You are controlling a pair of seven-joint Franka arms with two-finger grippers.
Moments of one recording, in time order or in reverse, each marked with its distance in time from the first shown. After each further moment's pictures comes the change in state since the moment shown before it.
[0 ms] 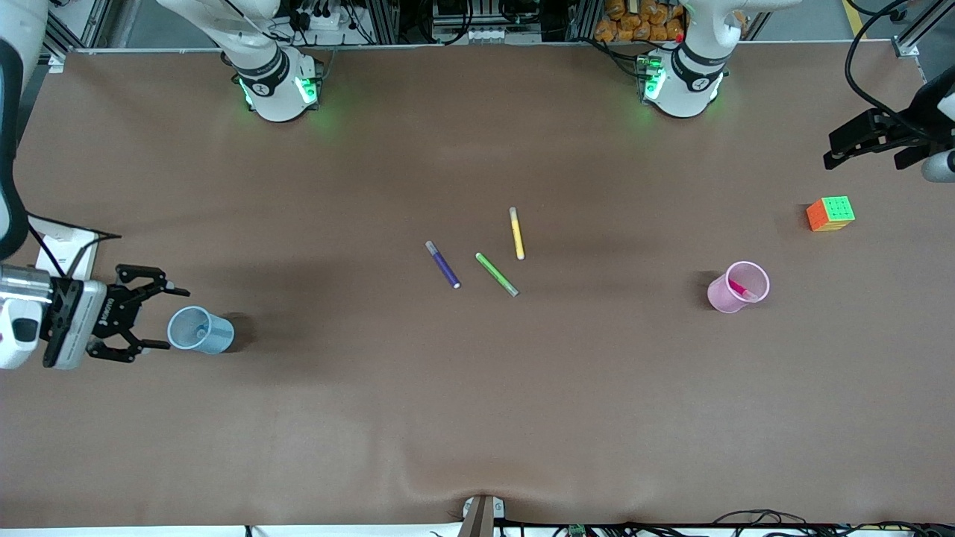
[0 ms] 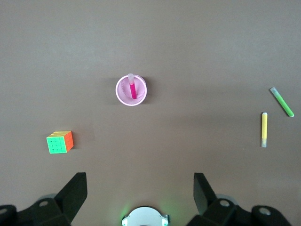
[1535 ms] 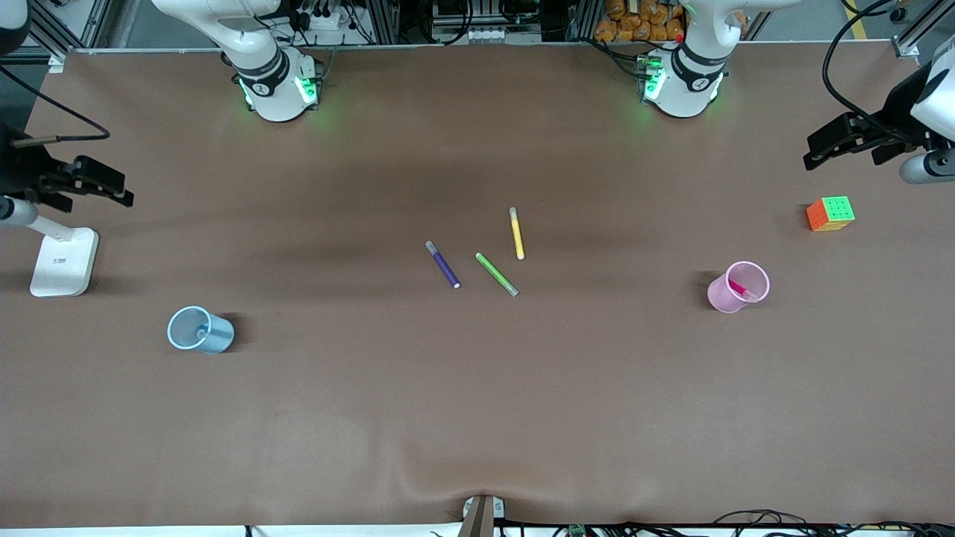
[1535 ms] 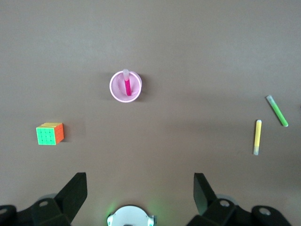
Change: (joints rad) left arm 0.020 -0.035 -0.063 -0.062 0.000 0.040 -0.121; right arm 0.159 -0.454 -0.061 -0.205 -0.471 -0.174 1.204
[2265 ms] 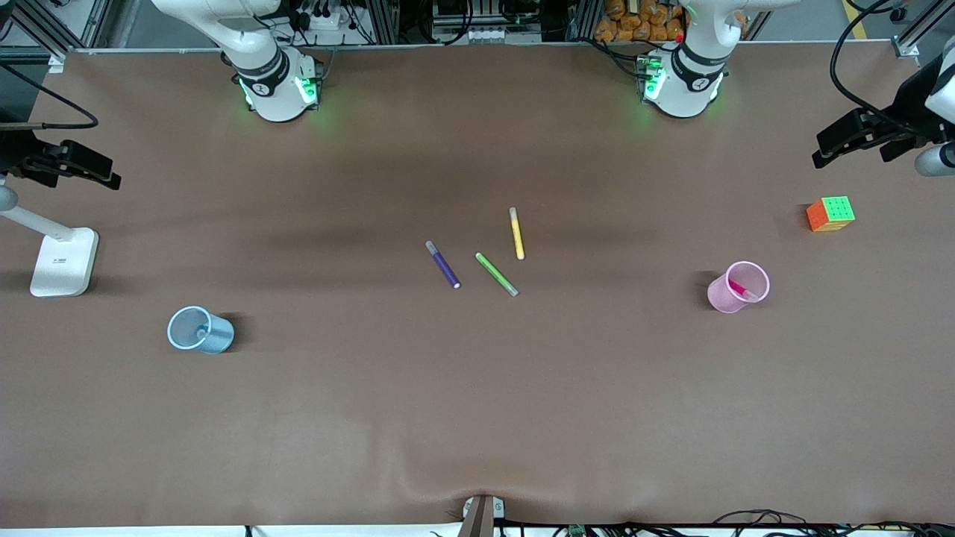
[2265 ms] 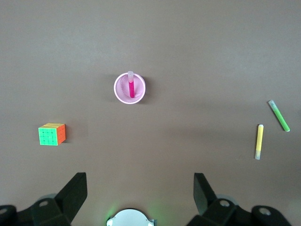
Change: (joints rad) left arm 0.015 -0.037 0.002 -0.044 0.000 0.018 0.001; right arm -0.002 -0.012 -0.002 0.035 -0.035 -0.082 0.098
